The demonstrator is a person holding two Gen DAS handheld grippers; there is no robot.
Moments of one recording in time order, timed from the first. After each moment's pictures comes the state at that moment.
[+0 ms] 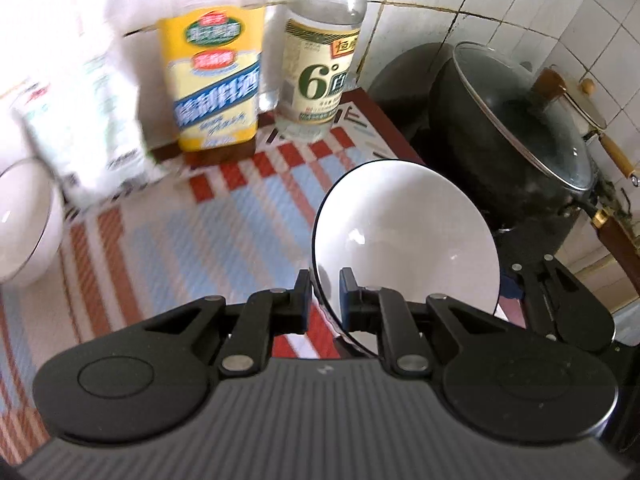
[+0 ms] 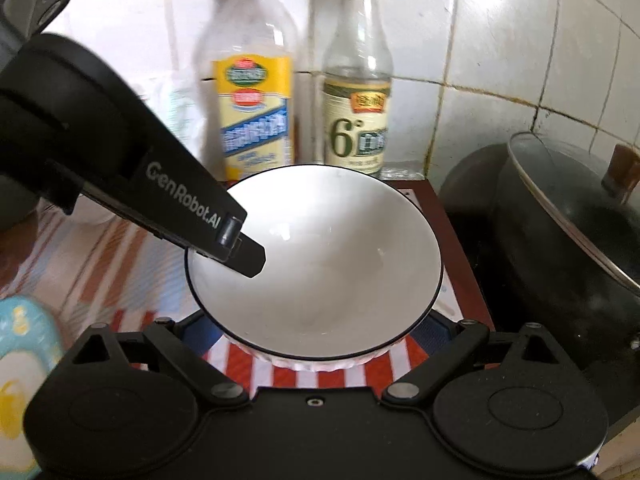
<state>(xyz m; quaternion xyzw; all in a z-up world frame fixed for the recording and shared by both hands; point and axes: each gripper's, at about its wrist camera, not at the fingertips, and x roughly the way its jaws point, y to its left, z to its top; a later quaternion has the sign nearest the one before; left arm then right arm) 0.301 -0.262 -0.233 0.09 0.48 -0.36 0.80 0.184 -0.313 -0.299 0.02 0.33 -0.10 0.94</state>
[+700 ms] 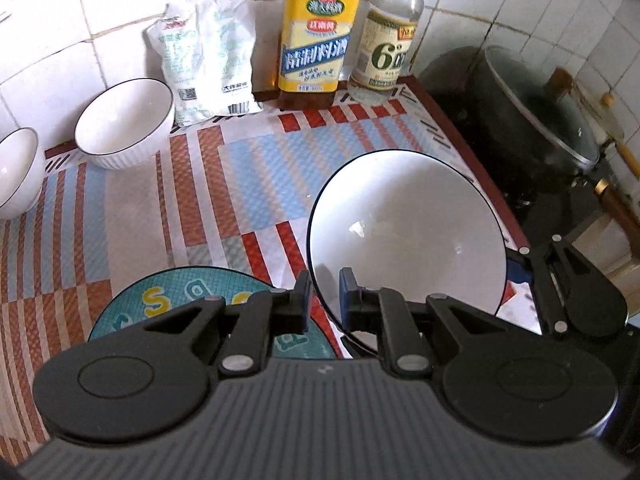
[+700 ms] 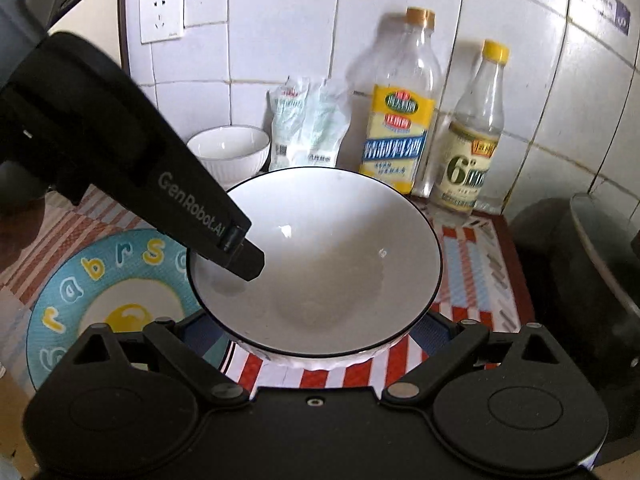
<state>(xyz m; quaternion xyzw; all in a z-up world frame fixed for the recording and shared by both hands) 0.241 -0.168 -0.232 0.08 0.47 -0.30 0.83 0.145 -0.232 -0.288 -0.05 0.33 -0.02 0.94</state>
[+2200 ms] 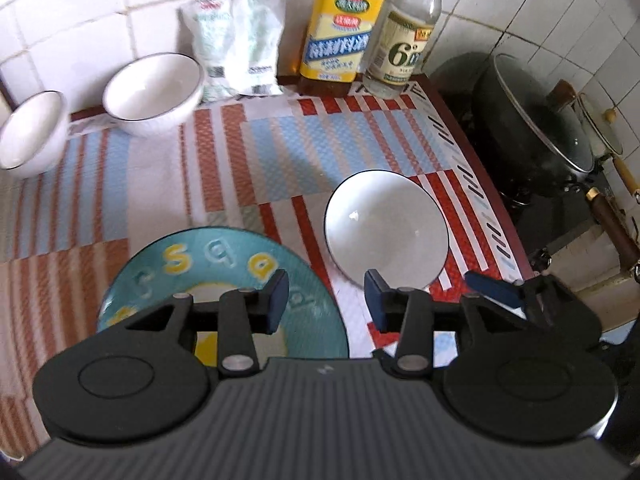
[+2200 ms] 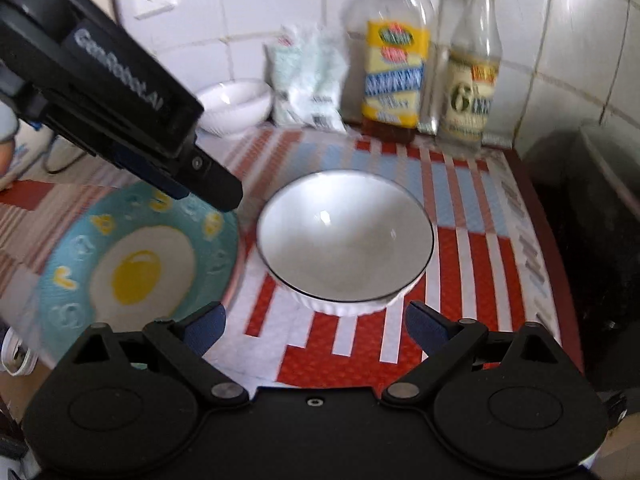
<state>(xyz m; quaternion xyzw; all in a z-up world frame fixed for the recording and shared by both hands) 0.223 -0.132 -0.208 0.04 0.50 -0.27 0.82 0.108 -0.236 -0.290 -0.01 0.36 0.01 0.93</state>
